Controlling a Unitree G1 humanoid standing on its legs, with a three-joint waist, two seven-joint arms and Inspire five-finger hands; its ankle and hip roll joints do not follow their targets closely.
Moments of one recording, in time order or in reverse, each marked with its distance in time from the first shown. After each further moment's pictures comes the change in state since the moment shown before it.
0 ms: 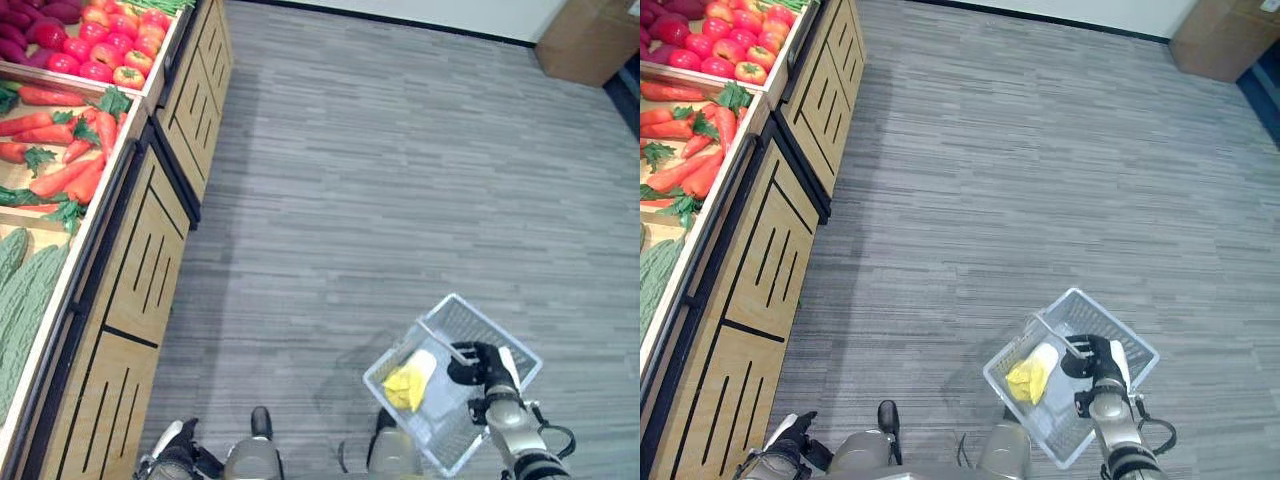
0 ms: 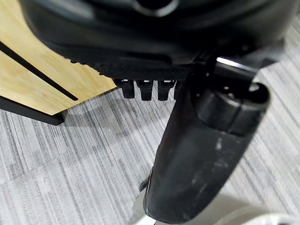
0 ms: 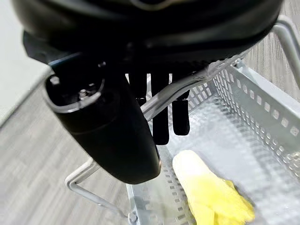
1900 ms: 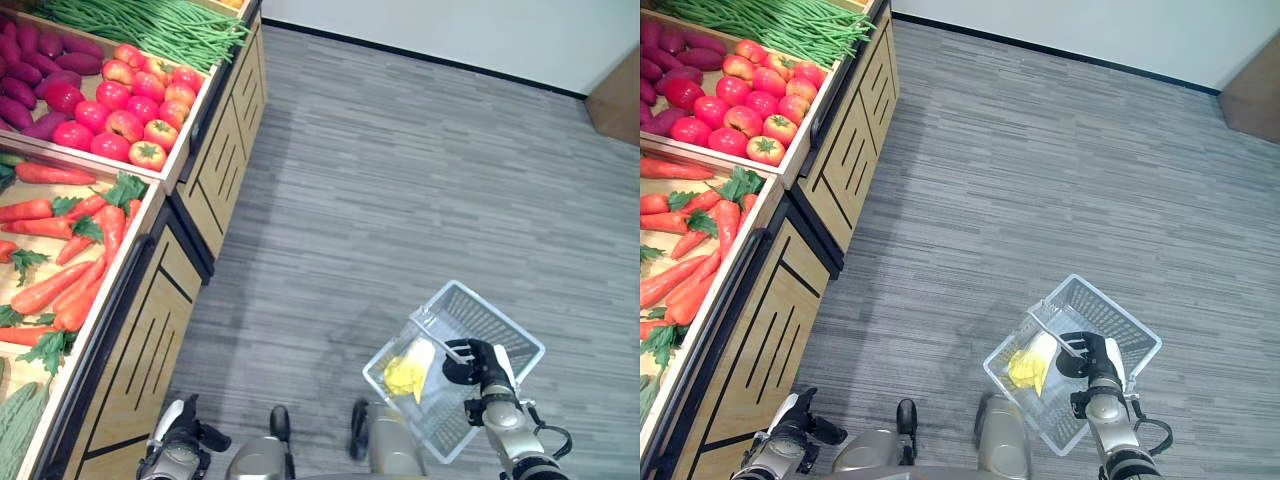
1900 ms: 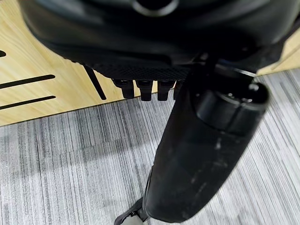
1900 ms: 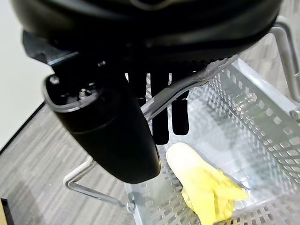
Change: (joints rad) left arm -0.031 -0.024 0.026 -0.084 -0.111 0.000 0.090; right arm 0.032 0.013 0.018 -0.039 0.017 -0.033 -0.030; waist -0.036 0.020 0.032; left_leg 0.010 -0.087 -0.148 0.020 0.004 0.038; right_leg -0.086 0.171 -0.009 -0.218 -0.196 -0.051
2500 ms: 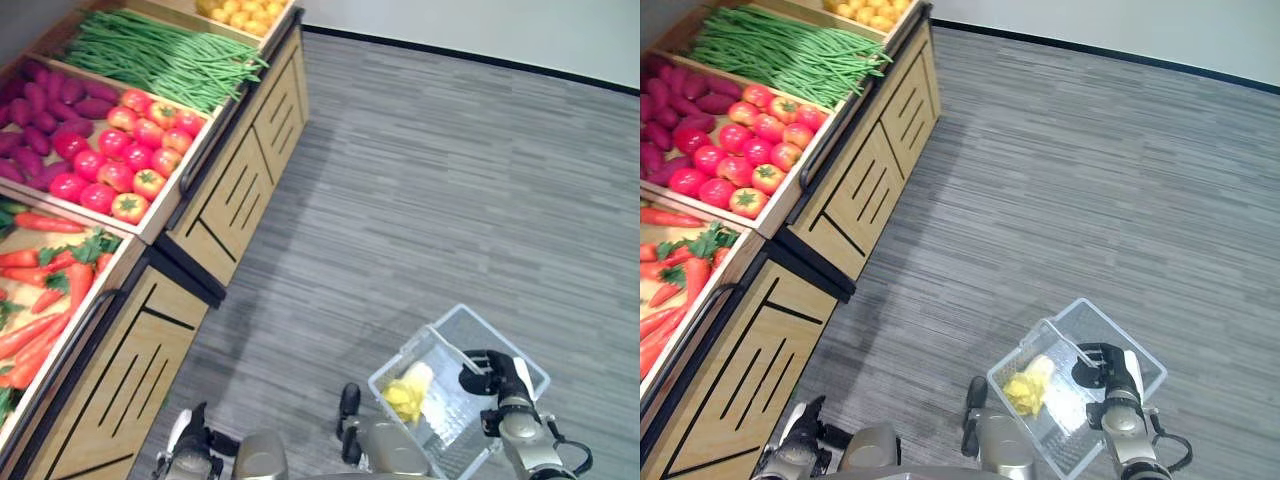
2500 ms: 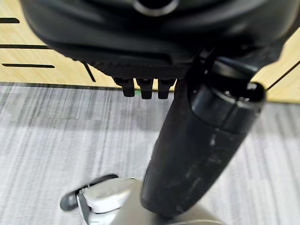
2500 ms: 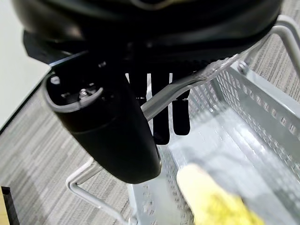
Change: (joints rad) left arm 0.004 -0.051 0.049 0.035 -0.018 -0.036 0.015; right arm 0.068 -0.041 -0.029 0.035 0.028 0.013 0.021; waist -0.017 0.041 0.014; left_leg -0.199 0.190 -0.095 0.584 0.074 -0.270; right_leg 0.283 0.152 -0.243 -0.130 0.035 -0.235
